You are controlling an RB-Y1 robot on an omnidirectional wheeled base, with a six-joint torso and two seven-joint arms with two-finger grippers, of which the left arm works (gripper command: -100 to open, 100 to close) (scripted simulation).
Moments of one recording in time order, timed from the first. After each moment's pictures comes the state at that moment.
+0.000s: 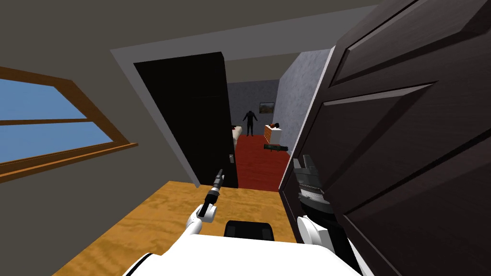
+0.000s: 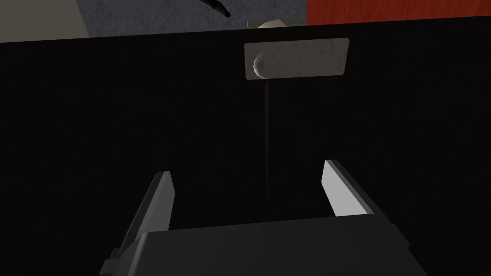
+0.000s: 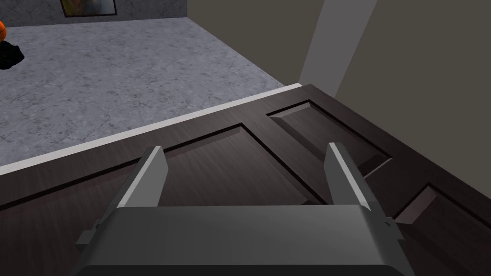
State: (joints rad) arm -0.11 0.18 -0.04 -0.73 0.06 -0.81 0.11
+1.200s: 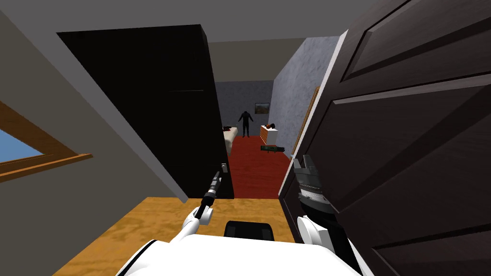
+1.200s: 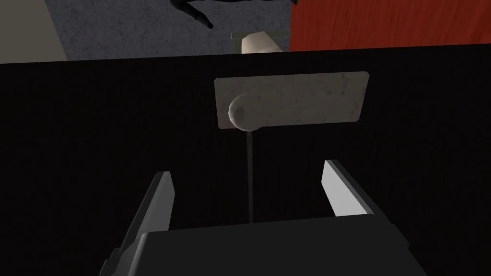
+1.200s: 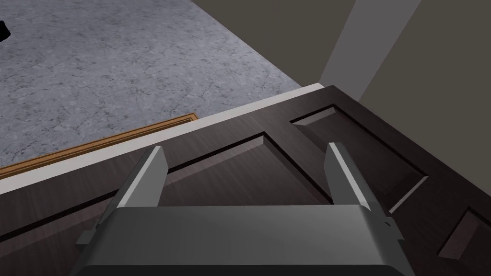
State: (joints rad) arm -0.18 0.22 -0.02 -0.52 0.09 -0.87 0.17
